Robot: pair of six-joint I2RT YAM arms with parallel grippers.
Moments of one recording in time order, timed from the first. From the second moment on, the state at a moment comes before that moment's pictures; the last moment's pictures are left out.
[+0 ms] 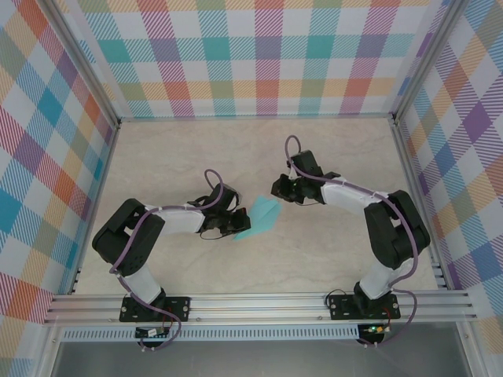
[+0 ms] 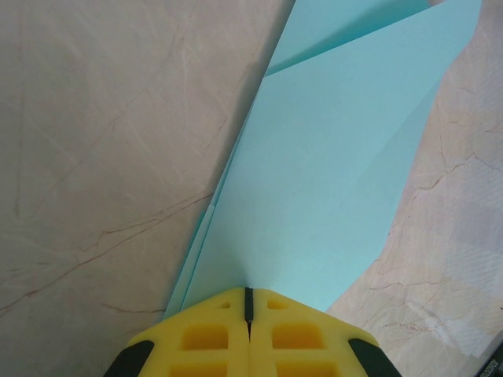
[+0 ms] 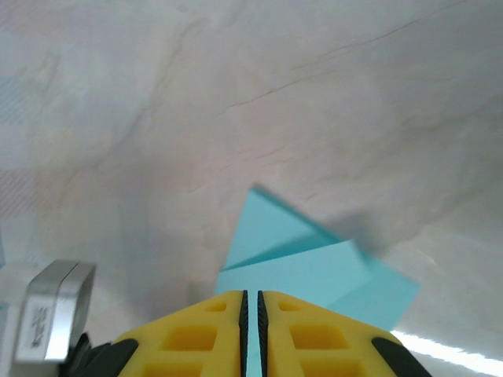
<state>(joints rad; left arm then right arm) -0.63 1.70 0.77 -0.06 0.36 -0.81 0.52 1.70 1.03 -0.23 -0.37 0.76</state>
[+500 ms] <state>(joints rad) -0.63 1.69 0.77 -0.06 0.36 -0.81 0.63 1.89 0.99 -0.13 -0.51 0.84</state>
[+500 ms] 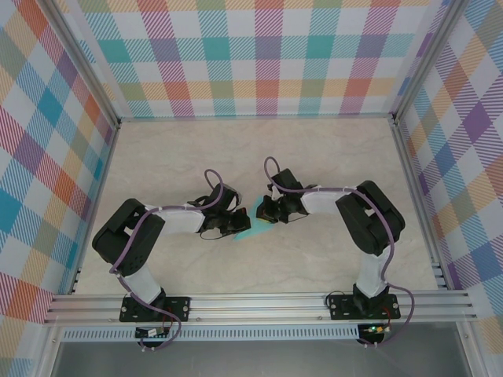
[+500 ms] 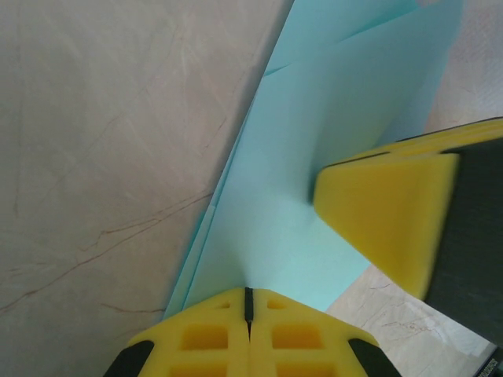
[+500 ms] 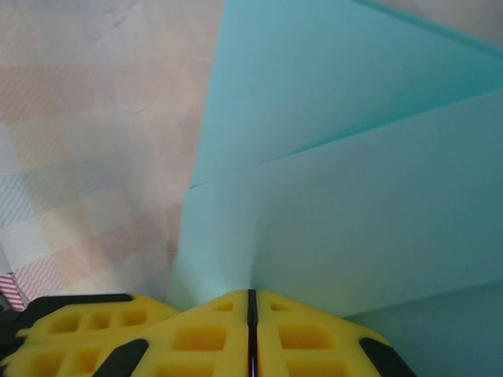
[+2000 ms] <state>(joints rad) -0.70 1.59 0.78 -0.27 0.20 -0.89 0.63 1.90 1.04 -0.21 -0.46 0.86</state>
